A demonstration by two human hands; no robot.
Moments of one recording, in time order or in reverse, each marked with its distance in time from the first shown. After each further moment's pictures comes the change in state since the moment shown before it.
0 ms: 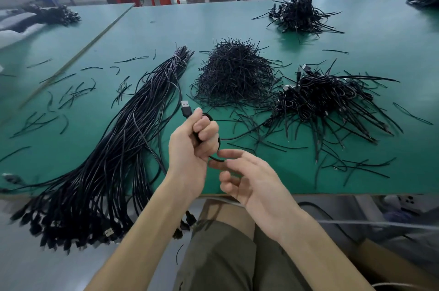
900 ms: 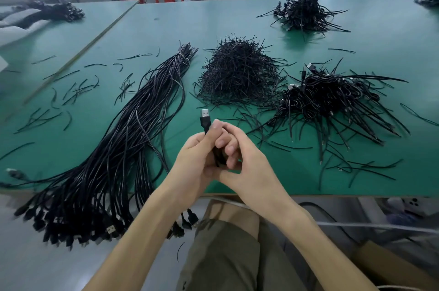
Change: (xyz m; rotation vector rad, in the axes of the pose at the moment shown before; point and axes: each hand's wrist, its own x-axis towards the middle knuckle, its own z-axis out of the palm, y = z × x) left_hand -0.012 -0.011 -0.014 0.231 -0.308 -0.036; right_hand 0.016 -0.004 0.000 -0.980 -0.018 -0.459
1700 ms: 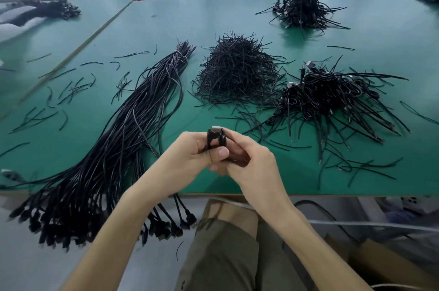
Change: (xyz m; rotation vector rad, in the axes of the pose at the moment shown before) left_hand -0.010 0.035 -0.013 0.726 -0.068 -0.002; right_hand 0.002 0.011 0.002 0.231 0.148 -0.080
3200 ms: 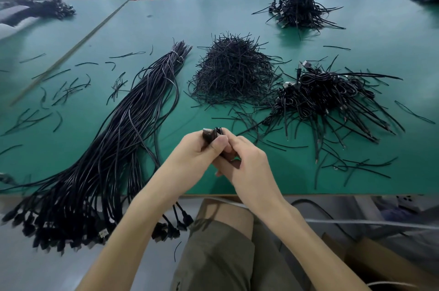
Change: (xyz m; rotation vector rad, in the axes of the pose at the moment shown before) left_hand 0.009 0.004 0.019 0.072 0.173 -0.116; right_hand 0.005 0.009 0.001 -0.228 -0.021 -0.028
